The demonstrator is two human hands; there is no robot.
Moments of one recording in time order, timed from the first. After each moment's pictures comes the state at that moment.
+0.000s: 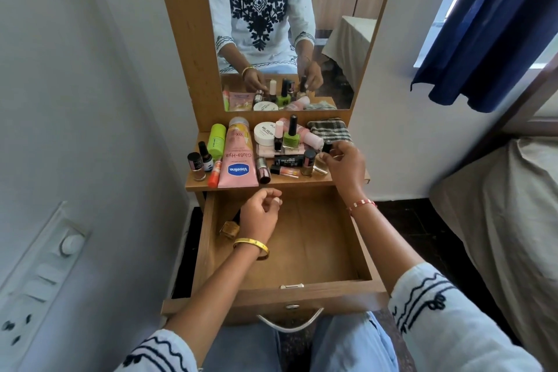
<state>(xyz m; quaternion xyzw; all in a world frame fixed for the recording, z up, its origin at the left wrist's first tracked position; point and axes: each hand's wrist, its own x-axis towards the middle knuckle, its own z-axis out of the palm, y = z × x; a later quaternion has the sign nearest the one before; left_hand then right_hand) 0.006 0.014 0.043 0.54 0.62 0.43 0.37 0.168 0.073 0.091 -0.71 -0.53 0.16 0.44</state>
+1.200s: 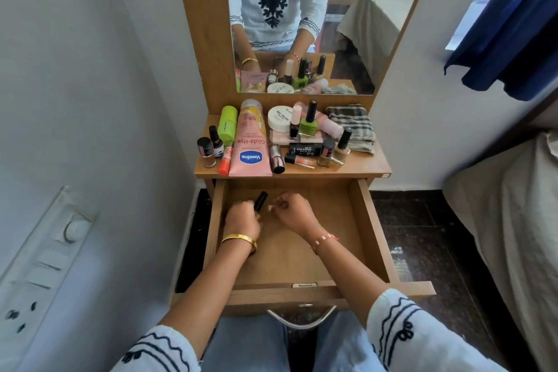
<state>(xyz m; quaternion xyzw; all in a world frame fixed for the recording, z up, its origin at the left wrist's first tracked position) -0.041 0.029 0.007 0.61 0.75 0.11 0.25 0.077 0.043 0.009 -0.66 -0.62 0.39 0.19</state>
